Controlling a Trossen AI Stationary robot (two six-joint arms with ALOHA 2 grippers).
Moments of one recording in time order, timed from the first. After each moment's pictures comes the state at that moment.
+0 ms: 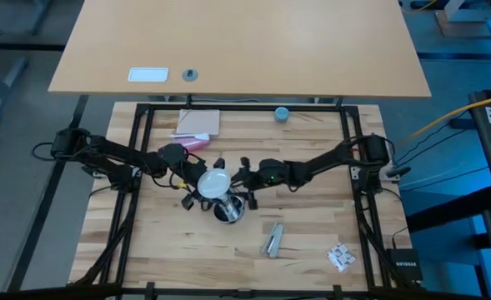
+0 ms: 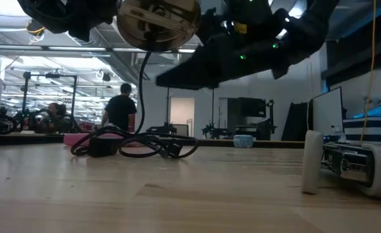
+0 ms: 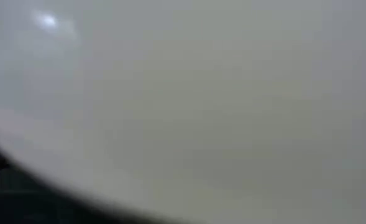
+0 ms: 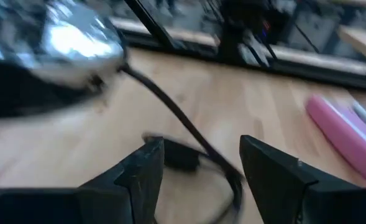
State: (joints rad) left arm -0.02 1.36 0.58 0.87 0.56 -0.12; right arm 0.04 1.91 0.92 0.74 -0.14 -0.17
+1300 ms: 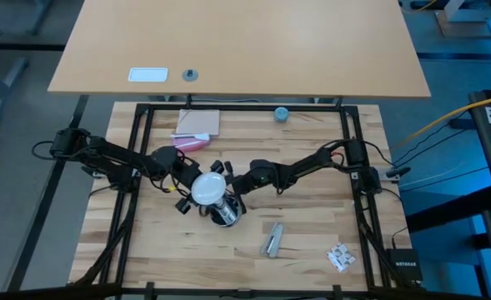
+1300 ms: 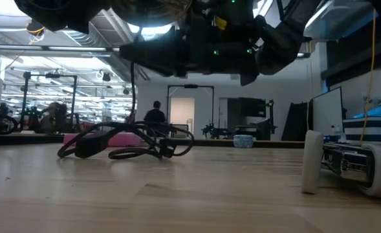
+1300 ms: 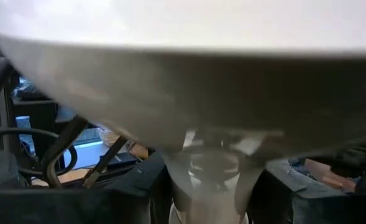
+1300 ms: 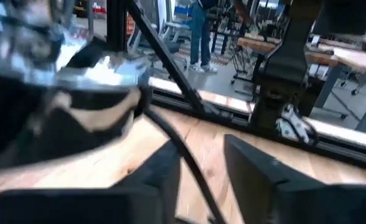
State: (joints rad) left arm -0.07 1.36 0.58 1.00 0.56 -0.10; right arm 0.04 2.09 1.10 0.94 -0.32 -0.19
